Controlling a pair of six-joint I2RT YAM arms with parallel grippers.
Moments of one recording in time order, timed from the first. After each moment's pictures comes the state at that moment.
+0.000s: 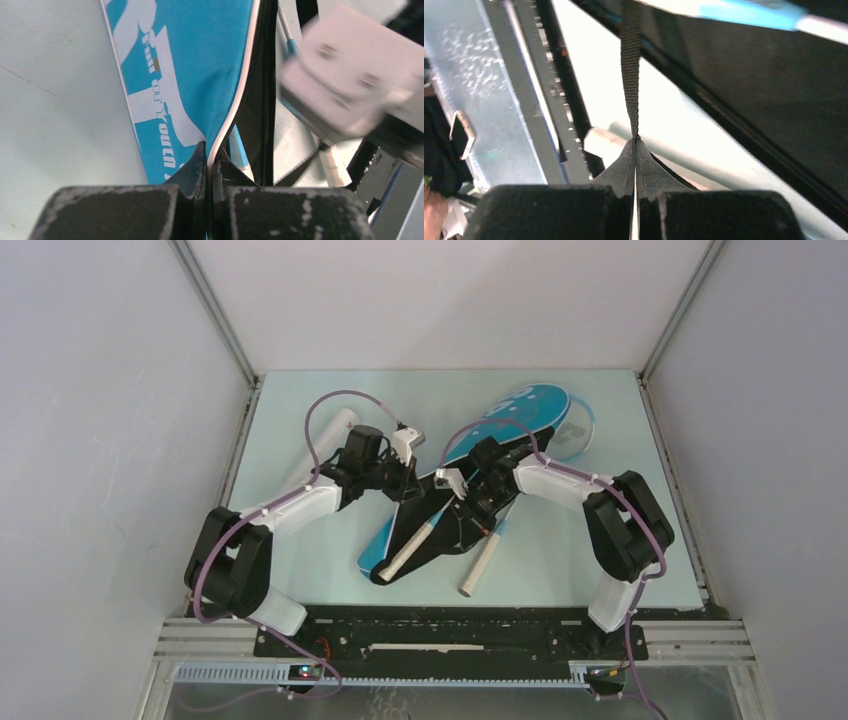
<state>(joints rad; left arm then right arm) -0.47 1.50 0.92 -0.14 0.53 0.00 0.60 1.81 1.19 -0.76 -0.74 -0.37</state>
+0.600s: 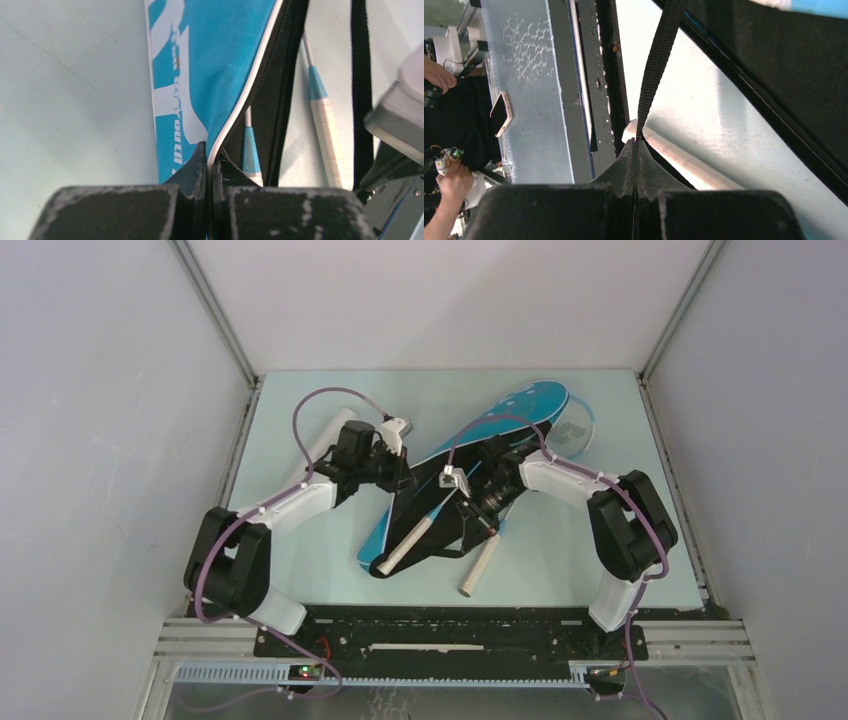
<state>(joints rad) -0.43 1.50 0.93 -0.09 0.46 -0.08 0.57 1.78 1.20 -0.87 -0.97 -0.50</state>
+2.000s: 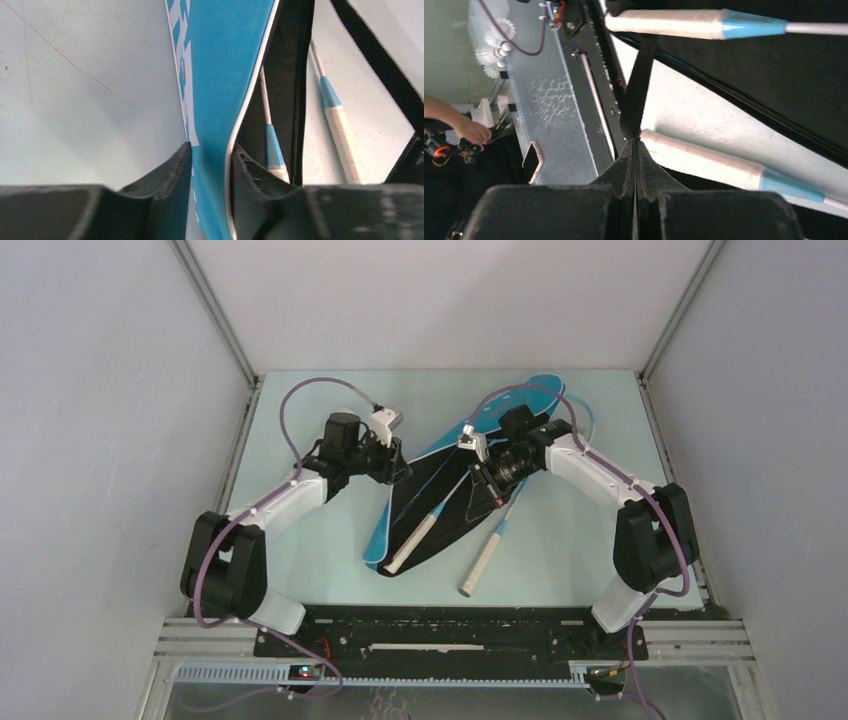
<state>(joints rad) -0.34 1.49 0.95 -0.07 0.50 0.00 0.45 1.67 1.33 -0.94 -0.97 -0.28</state>
